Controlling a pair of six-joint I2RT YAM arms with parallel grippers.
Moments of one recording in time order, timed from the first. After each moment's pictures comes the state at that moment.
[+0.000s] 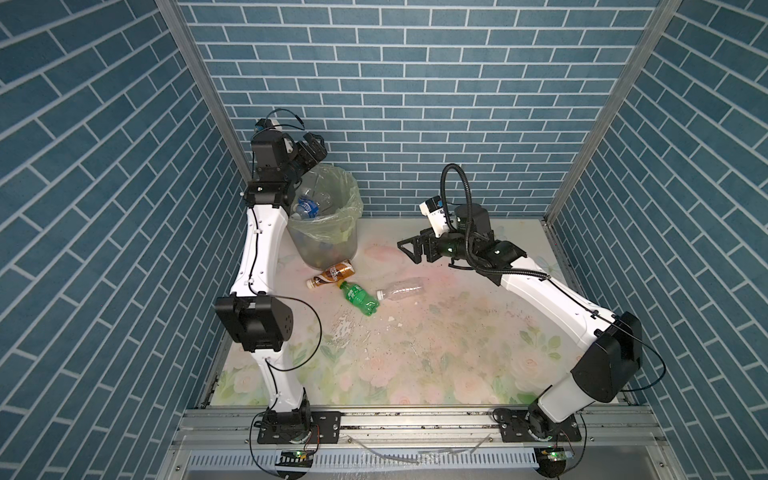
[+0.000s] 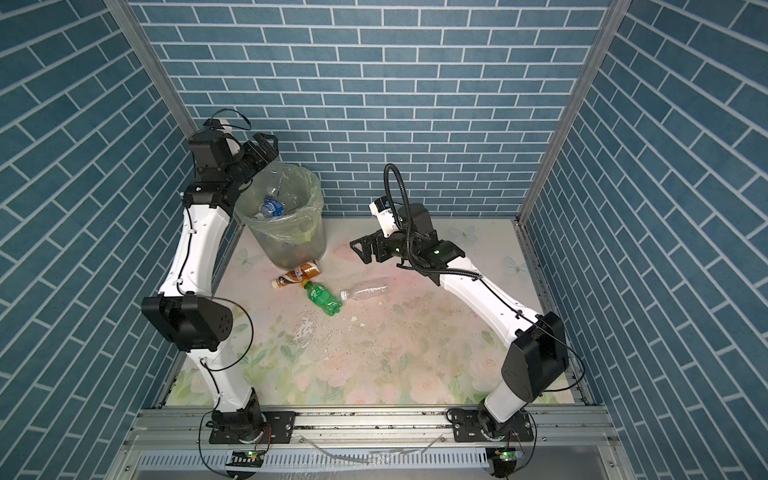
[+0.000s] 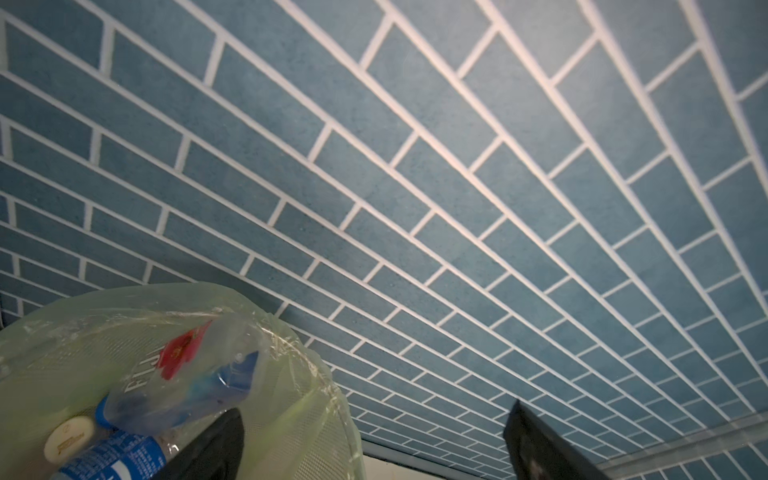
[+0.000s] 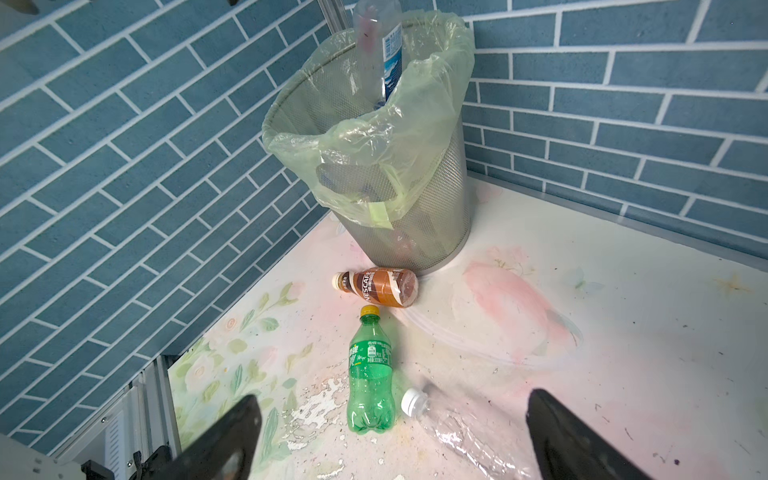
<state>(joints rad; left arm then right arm) 0.04 1.99 2.26 -0.41 0.19 -0.68 0.67 1.59 1.47 -0.29 -0.36 0.21</state>
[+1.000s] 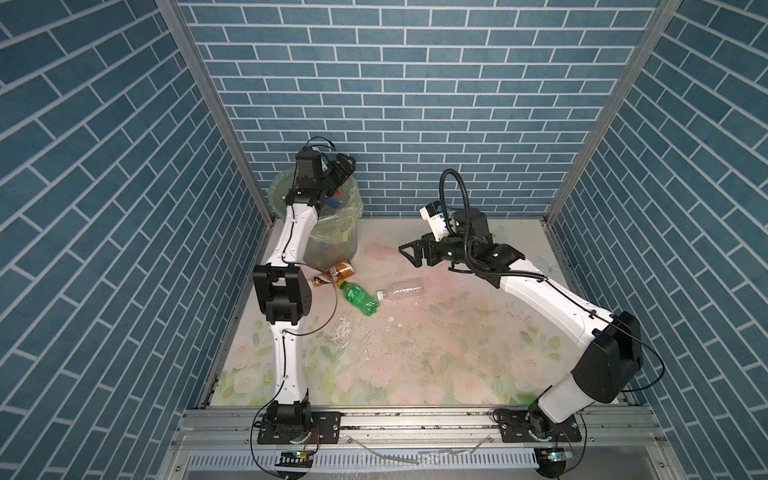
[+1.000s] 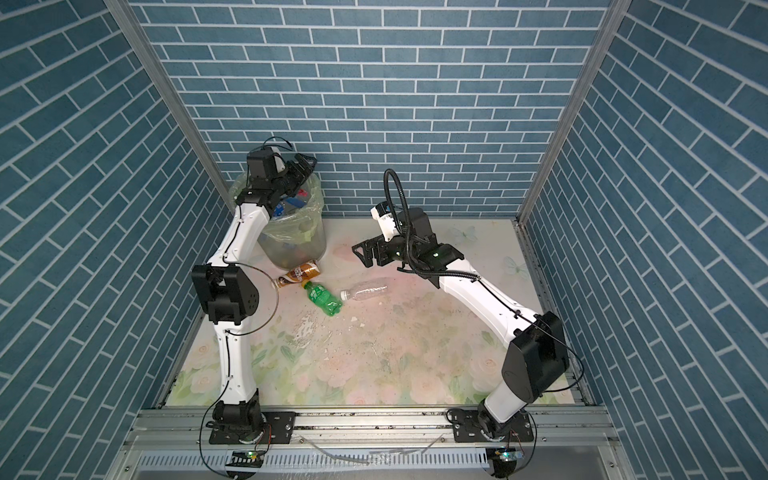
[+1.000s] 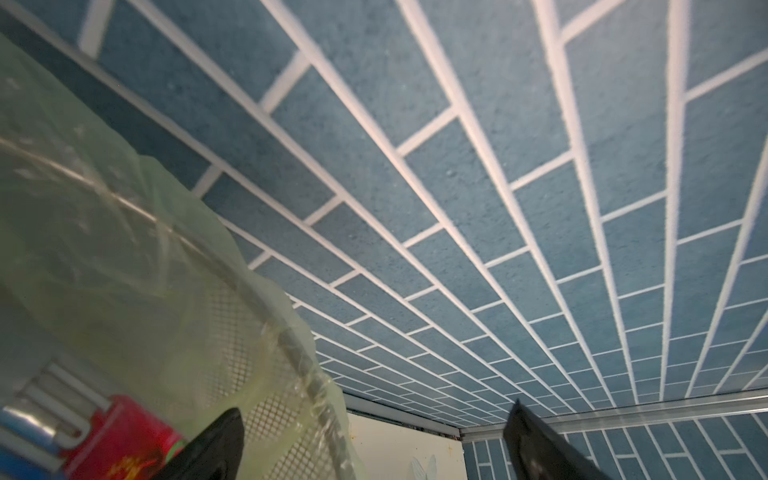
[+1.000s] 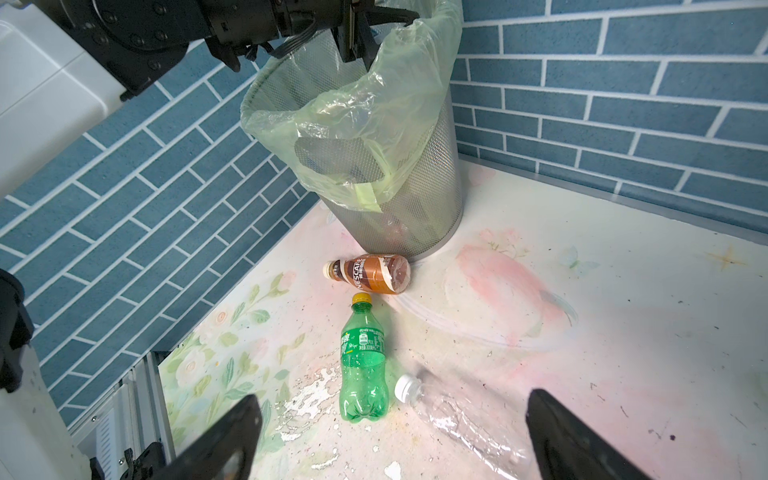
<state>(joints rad) -0.06 2.26 2.33 -0.31 0.32 -0.85 0.67 1.59 1.43 -0.28 -0.34 0.21</state>
